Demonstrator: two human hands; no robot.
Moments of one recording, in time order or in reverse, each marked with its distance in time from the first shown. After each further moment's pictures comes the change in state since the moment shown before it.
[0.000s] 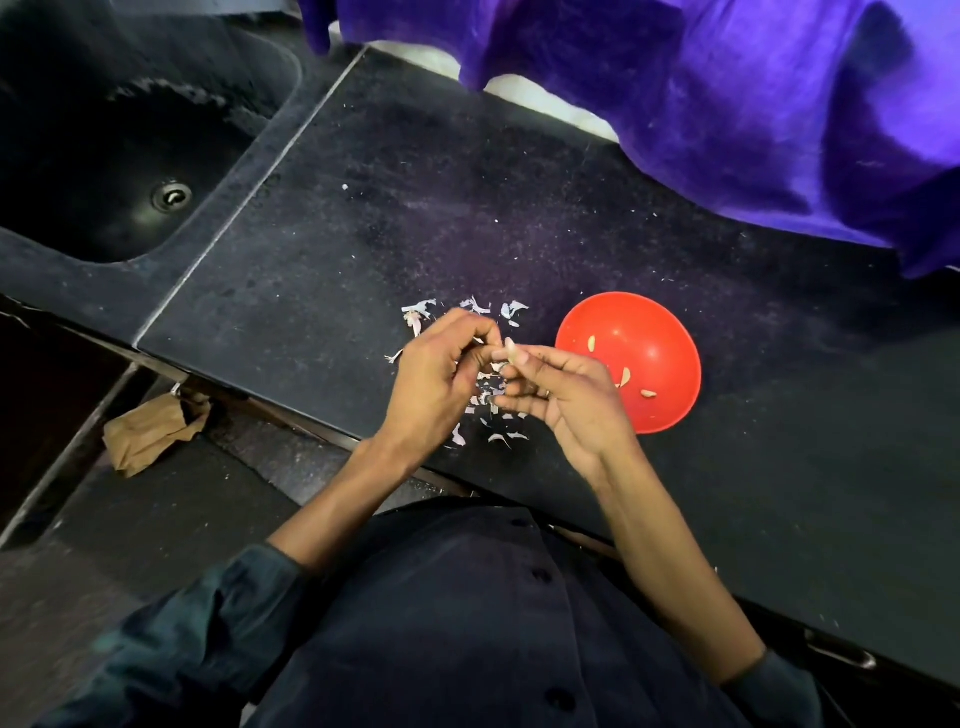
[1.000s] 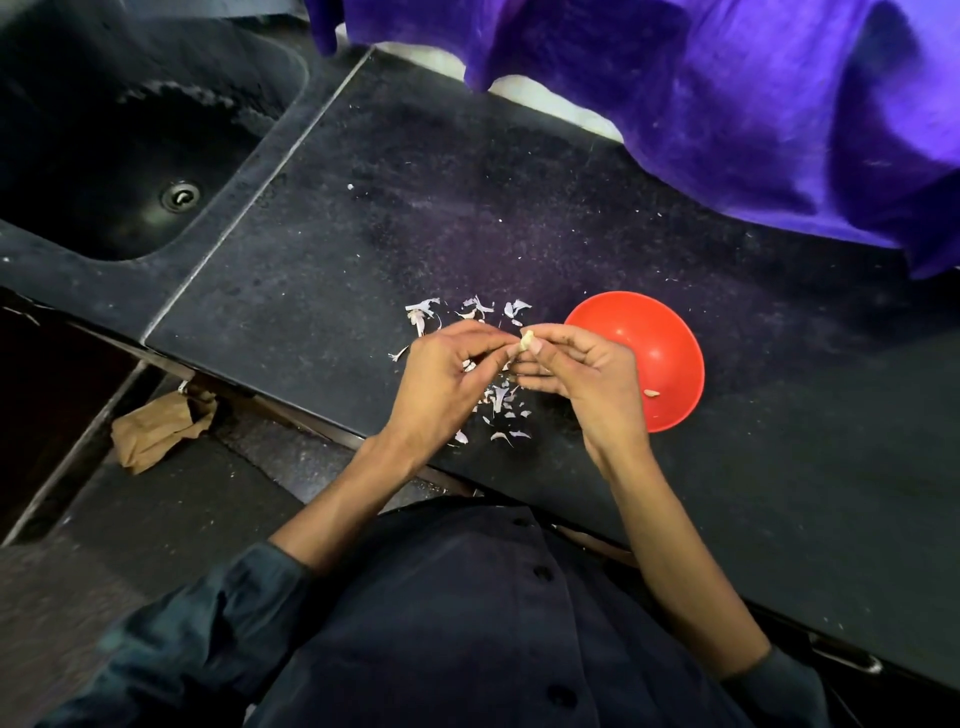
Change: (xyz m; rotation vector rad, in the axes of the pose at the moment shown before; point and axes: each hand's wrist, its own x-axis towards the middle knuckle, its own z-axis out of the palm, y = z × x) left_hand 0.000 0.007 0.001 -0.048 -0.045 -0.047; right_hand 0.004 -0.003 -0.007 -0.158 0.132 -0.219
